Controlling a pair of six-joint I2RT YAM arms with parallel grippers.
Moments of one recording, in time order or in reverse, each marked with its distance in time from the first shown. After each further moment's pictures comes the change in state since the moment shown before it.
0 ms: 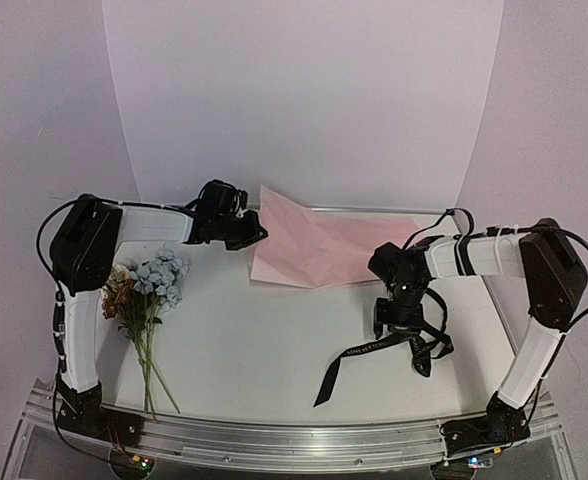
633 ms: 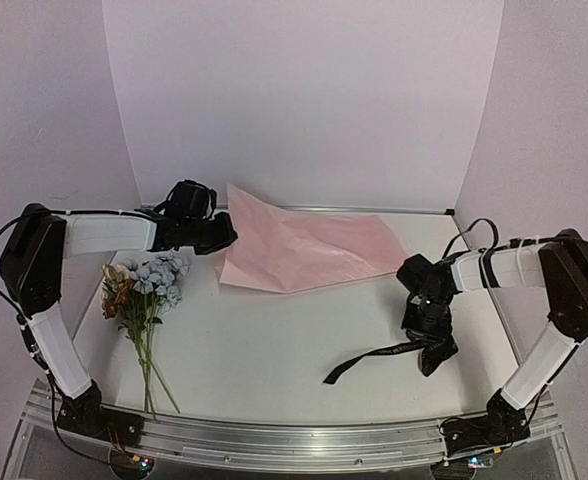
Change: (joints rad) left arm 0.002 -0.364 -0.315 -0.065 -0.203 0.013; right arm -0.123 -0.133 -0.244 0.113 0.161 0.159
